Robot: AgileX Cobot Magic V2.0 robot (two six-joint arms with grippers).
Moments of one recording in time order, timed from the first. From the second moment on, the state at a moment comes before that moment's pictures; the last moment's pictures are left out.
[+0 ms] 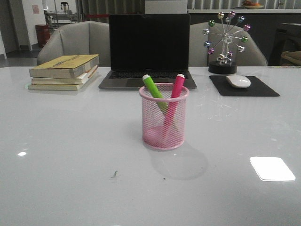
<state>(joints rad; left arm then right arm) -0.69 0.49 -0.58 0.20 0.75 -0.10 0.48 0.65 -0.73 -0.06 0.86 0.06</state>
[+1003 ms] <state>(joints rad) -0.03 0.00 0.00 -0.04 0.10 -0.10 0.48 0.65 -0.73 -0.06 0.86 0.05</state>
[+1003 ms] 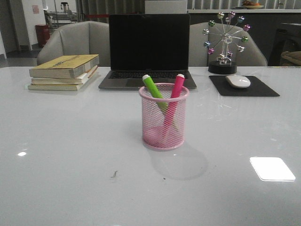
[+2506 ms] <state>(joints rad) -0.04 0.00 0.00 -0.03 0.01 -0.01 0.48 0.65 -0.73 -0.06 0.86 0.05</state>
